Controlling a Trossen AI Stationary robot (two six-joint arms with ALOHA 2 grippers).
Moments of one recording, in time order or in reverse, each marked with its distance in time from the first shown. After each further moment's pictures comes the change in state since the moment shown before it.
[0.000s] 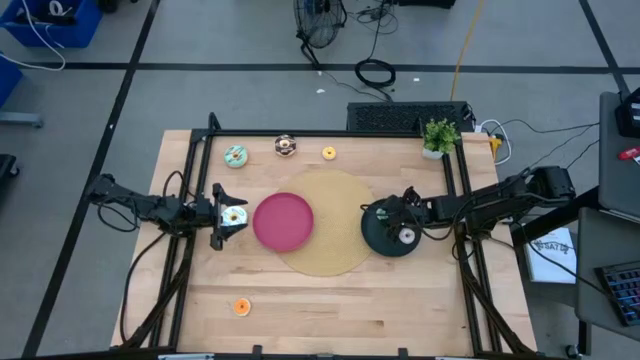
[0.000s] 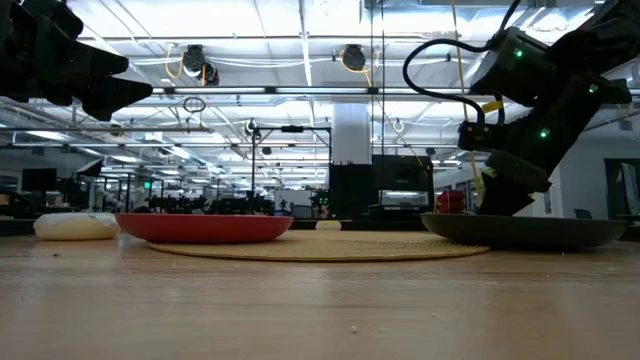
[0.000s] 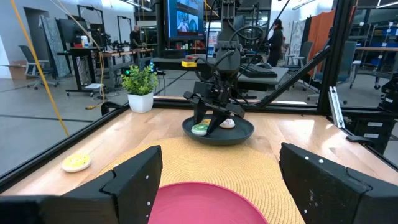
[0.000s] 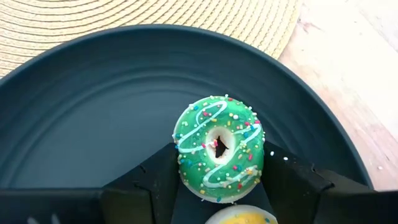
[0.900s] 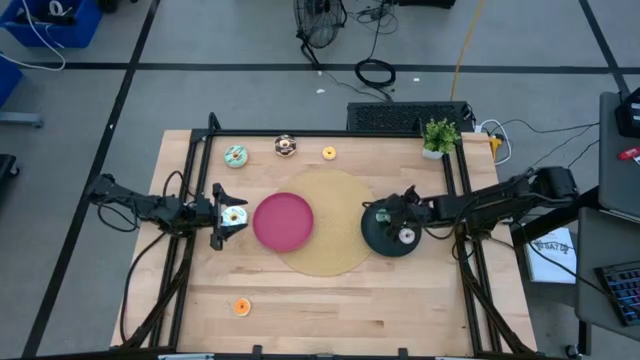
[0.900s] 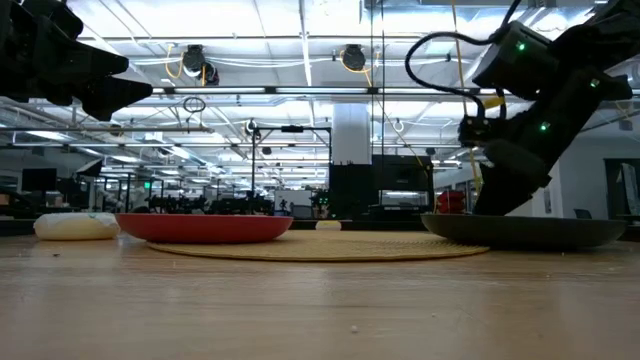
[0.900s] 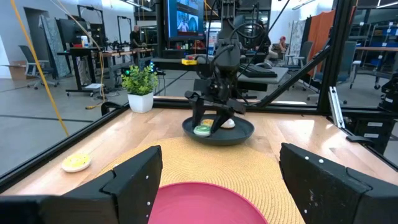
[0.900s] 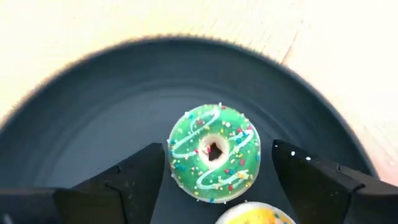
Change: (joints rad) left arm 0.000 0.000 0.000 0.000 0.000 0.000; right arm -0.003 -0.039 0.000 -0.002 -0.027 0.049
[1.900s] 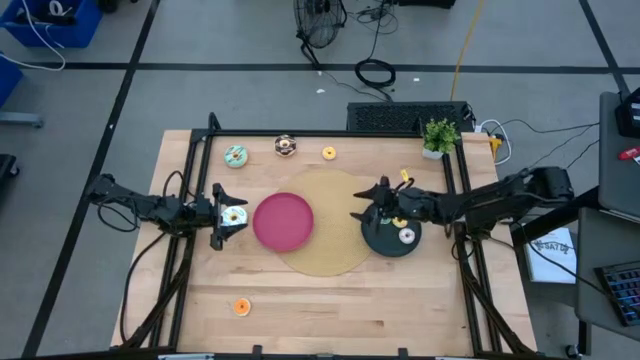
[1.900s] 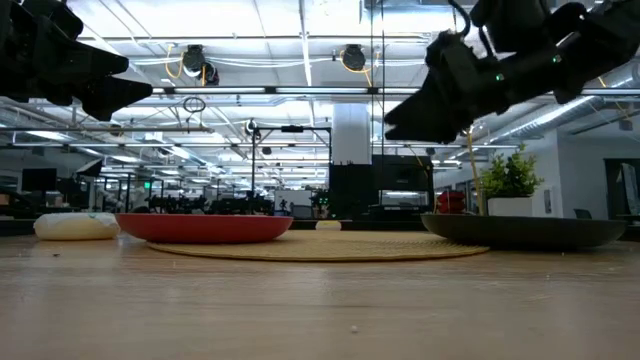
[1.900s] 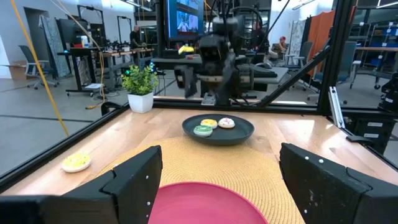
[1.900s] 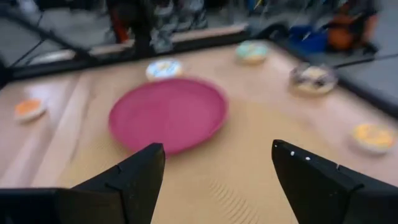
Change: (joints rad) left arm 0.000 0.000 0.000 0.000 0.000 0.000; right arm -0.032 0.057 0.000 0.760 -0.123 -0.381
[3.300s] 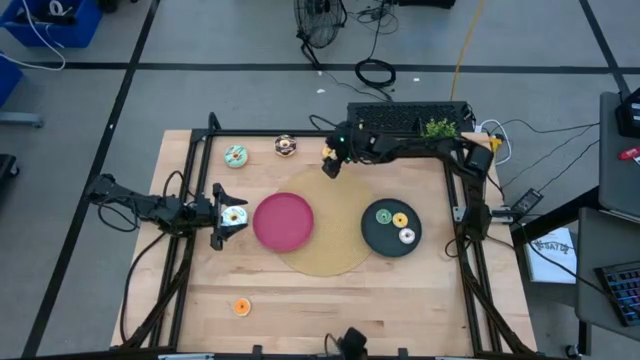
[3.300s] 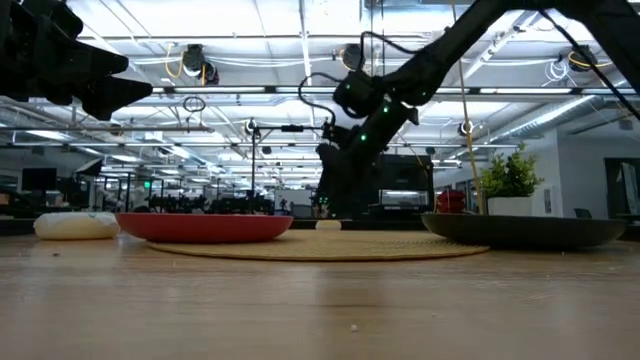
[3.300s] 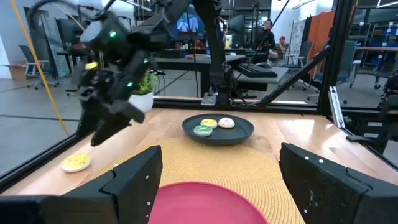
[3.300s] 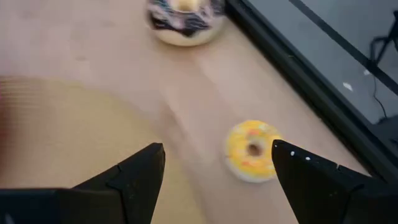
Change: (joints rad) left arm 0.000 0.000 0.000 0.000 0.000 0.000; right arm -0.490 0.649 0.860 -0.692 -0.145 -0.100
